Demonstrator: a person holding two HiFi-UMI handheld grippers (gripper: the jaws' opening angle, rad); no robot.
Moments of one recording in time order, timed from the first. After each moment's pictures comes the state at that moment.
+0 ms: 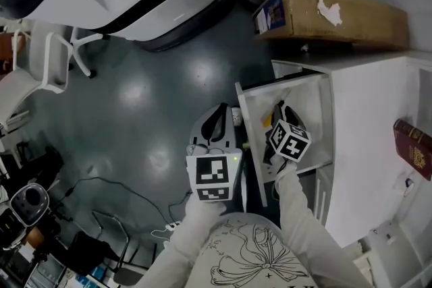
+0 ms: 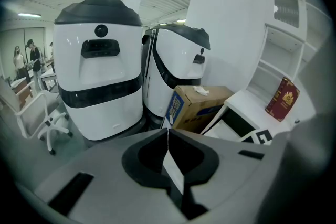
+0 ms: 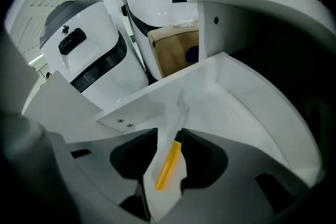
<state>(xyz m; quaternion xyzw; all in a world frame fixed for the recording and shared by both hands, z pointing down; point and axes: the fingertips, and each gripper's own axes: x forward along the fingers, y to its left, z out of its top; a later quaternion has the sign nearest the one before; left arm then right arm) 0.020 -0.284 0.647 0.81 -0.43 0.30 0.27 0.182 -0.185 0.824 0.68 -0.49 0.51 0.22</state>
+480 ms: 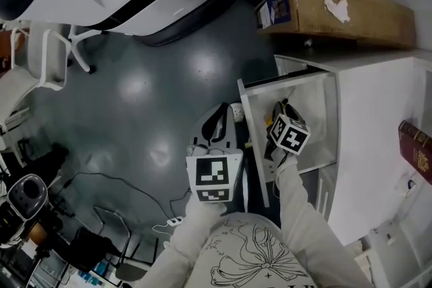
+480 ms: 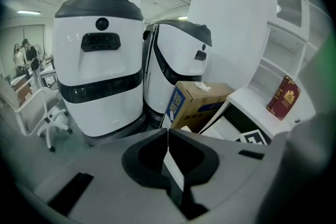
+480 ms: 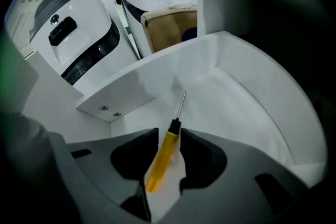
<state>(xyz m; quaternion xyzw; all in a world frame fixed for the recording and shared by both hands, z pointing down) 0.017 -0.283 0.665 0.80 -0.42 0.31 0.29 0.180 -0.176 0.864 0.66 -0.46 0.54 0.25</state>
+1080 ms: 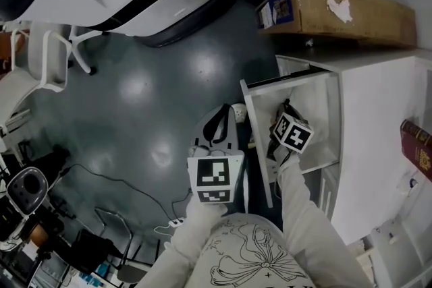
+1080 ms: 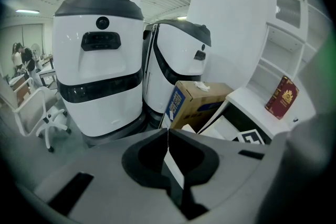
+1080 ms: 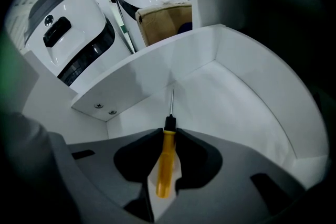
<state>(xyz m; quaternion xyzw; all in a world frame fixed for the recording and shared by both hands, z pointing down) 0.012 -0.282 0.666 0.80 -0.42 0.31 0.29 0.184 -0.172 0.866 0.67 -0.44 0.55 0.25</state>
